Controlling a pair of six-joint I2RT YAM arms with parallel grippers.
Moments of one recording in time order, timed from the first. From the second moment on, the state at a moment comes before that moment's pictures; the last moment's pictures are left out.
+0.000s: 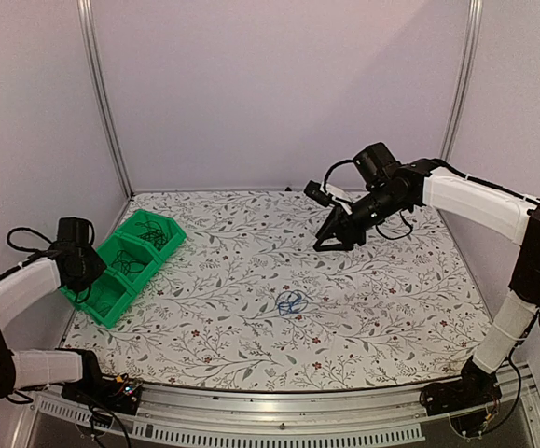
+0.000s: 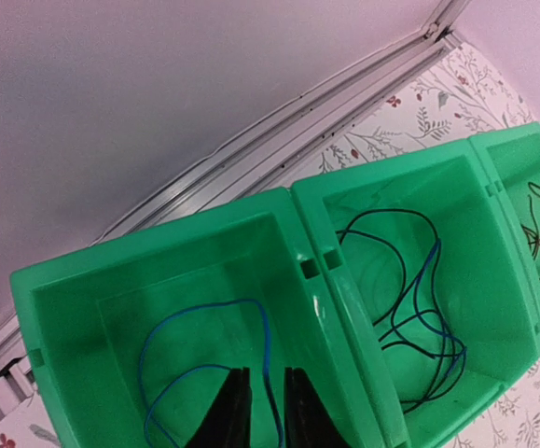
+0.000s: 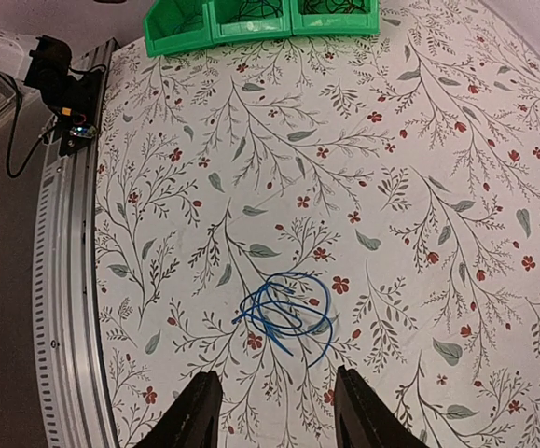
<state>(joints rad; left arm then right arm) 0.09 1.07 0.57 -0.38 -0.38 -0.70 0.60 1.71 1.49 -0.76 -0.64 -0.46</state>
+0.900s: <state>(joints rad) -0.12 0.99 0.92 -0.36 -0.10 -0.51 0.62 1.86 1.57 -0.76 -0.61 -0.50</state>
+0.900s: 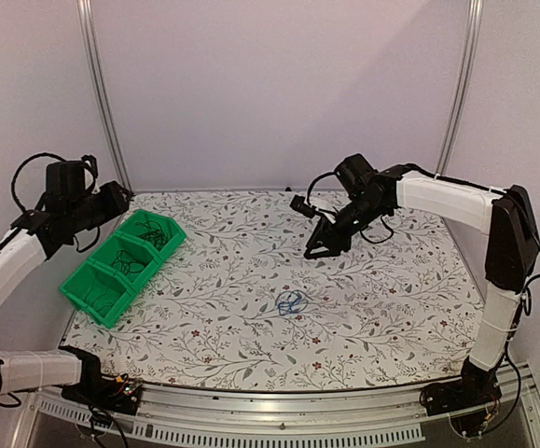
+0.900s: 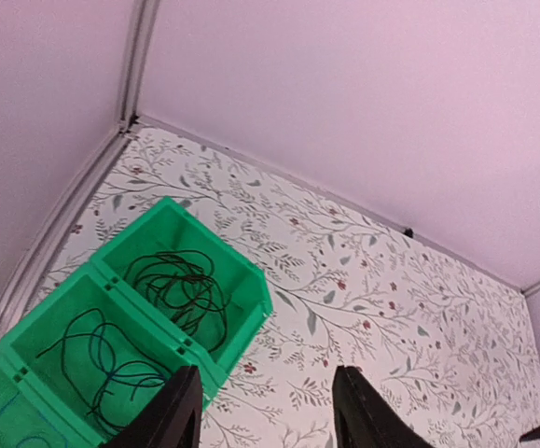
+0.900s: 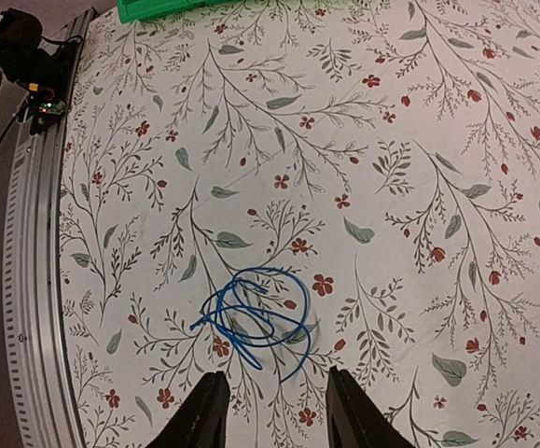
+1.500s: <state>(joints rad) -0.63 1.39 0.93 -0.21 0.09 -0.52 0.66 2.11 1.56 -0.78 -0.48 -0.61</state>
